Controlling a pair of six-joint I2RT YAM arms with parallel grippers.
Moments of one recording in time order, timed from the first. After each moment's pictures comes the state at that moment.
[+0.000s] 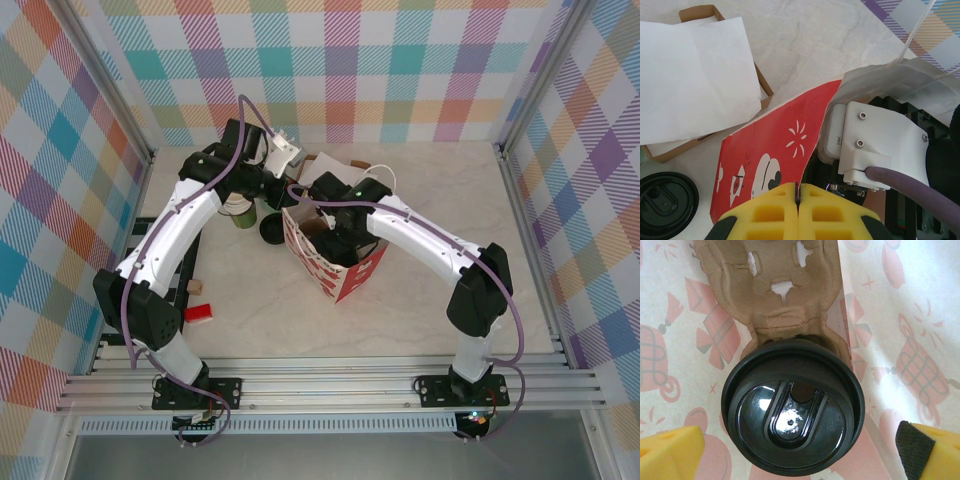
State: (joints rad) left arm -0.40 1.66 1.77 -0.97 0.52 0.14; right arm 0.81 1.84 1.76 -1.24 0.08 0.29
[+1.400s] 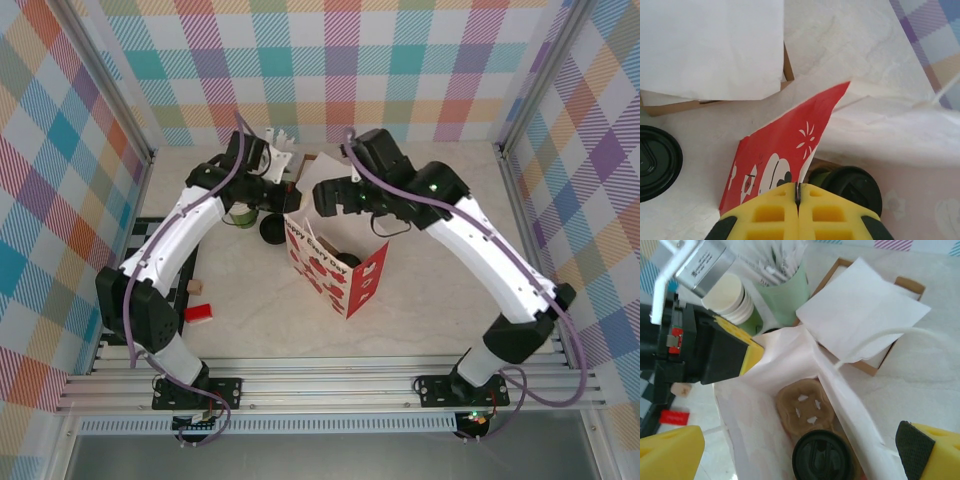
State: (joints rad) left arm -0.41 1.63 1.61 -0.86 0.43 -0.19; right arm 0.82 1.56 1.97 -1.16 0.20 0.46
